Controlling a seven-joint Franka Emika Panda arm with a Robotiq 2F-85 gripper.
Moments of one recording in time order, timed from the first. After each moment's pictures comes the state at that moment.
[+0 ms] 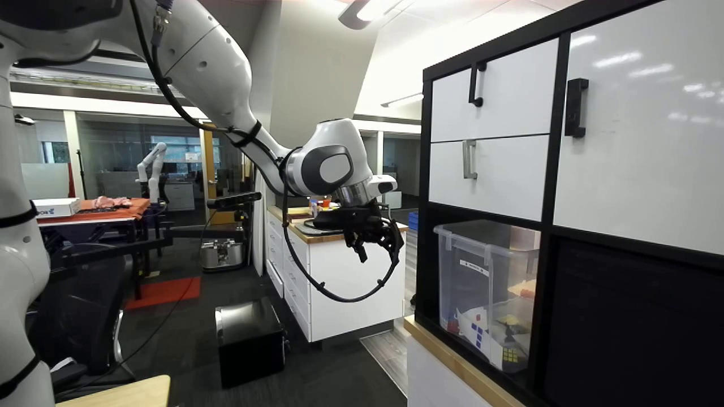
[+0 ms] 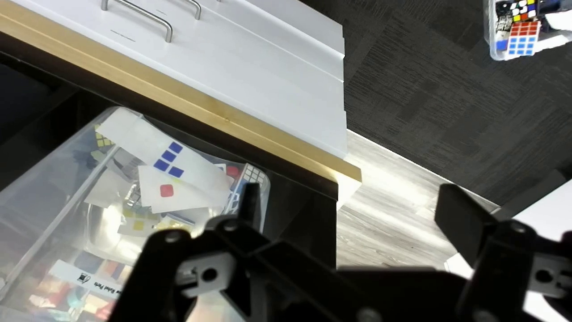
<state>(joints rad) 0.11 0.01 0.09 -2.27 -0.11 2.66 -0.16</state>
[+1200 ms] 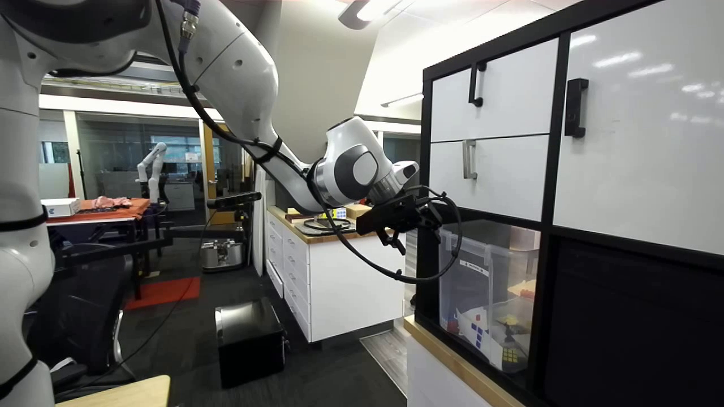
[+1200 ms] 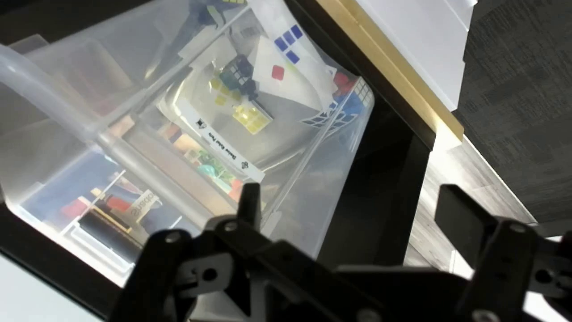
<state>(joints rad) 0.06 0.11 0.03 -2.18 -0.42 2.94 -0.29</state>
